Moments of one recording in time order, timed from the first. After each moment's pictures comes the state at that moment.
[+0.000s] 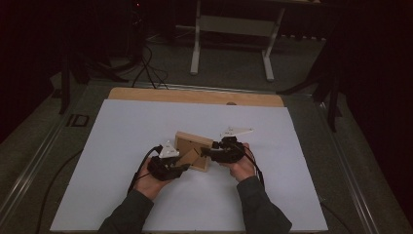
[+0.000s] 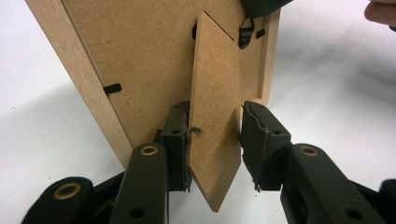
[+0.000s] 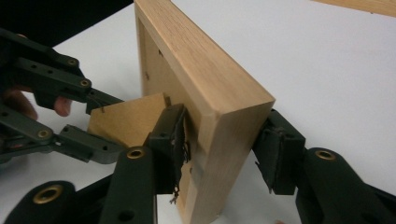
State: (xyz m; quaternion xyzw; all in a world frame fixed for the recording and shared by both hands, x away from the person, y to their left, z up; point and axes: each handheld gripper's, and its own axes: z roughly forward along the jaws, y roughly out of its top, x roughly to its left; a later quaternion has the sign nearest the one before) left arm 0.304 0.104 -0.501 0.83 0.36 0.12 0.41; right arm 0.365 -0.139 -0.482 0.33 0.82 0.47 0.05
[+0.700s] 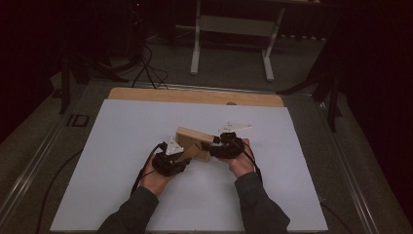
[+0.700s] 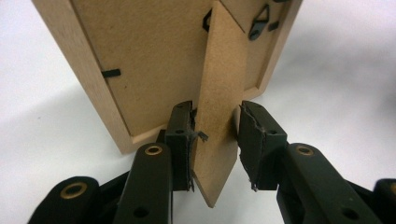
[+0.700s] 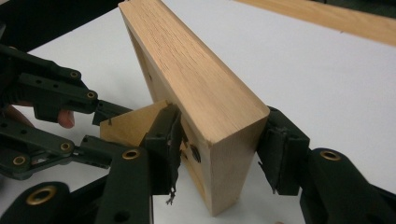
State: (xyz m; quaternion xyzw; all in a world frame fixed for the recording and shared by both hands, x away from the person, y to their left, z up) left arm 0.320 0.093 -0.509 0.82 0.39 0.16 0.39; right arm 0.371 -0.132 -0.472 0.34 0.82 0.46 0.10
